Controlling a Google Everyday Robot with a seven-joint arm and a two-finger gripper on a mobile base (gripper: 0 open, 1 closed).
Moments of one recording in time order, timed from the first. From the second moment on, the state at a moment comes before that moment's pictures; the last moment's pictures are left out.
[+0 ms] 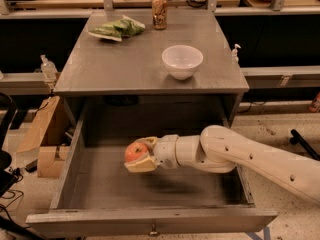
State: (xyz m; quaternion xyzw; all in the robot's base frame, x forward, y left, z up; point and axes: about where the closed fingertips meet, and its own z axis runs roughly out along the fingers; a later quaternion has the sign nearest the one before) arm 0.523 0.064 0.660 -0.48 0.68 0.35 0.43
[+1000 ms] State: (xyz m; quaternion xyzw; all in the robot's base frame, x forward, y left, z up) arm 0.529 0.076 0.626 -0.49 0.70 0.35 0.38
